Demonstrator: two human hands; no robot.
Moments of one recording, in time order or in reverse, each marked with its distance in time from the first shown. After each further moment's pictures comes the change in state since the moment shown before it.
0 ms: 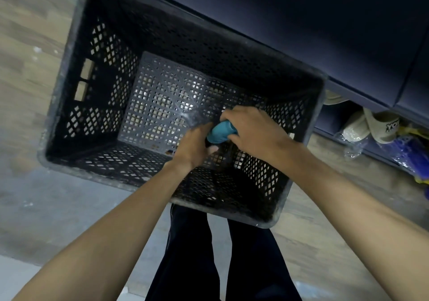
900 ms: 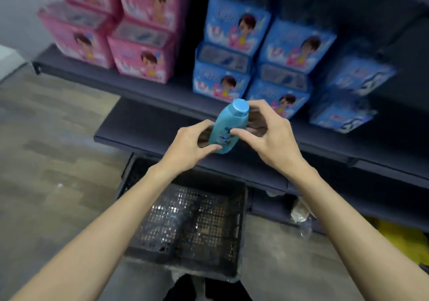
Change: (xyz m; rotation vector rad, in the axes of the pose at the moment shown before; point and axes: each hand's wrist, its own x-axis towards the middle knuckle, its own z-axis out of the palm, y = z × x) left_hand -0.136 0.266 -0.299 -0.189 0.335 0.699; right_hand -0.205 -0.112 -0.312 0.500 0.903 -0.231
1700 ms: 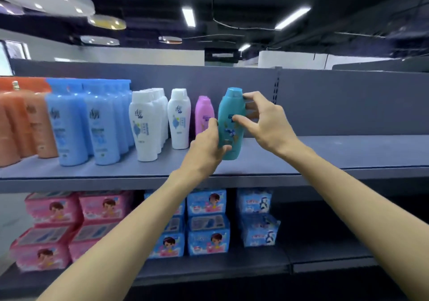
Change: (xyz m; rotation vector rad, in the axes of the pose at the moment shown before) left_hand 0.153 0.370 -0.045 0.308 0.185 0.536; right_hand 0.056 -0.211 -0.292 -0.381 0.574 -0.284
